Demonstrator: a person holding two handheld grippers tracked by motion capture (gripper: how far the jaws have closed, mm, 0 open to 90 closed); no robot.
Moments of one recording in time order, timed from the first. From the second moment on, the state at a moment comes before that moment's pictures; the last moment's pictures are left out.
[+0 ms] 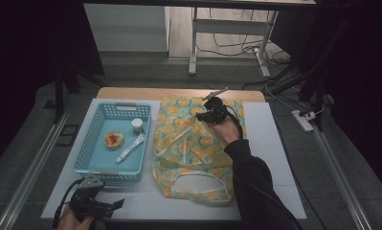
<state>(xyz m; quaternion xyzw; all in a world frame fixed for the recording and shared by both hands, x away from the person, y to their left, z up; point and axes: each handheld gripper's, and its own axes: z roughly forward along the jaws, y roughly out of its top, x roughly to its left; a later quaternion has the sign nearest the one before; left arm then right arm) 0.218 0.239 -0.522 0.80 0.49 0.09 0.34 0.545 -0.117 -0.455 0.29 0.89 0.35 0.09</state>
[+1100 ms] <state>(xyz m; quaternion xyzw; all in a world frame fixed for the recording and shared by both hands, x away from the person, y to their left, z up) 0.218 0.237 -0.522 0.80 0.49 0.09 0.34 0.514 -0.145 -0.459 0.29 0.87 0.37 0.10</state>
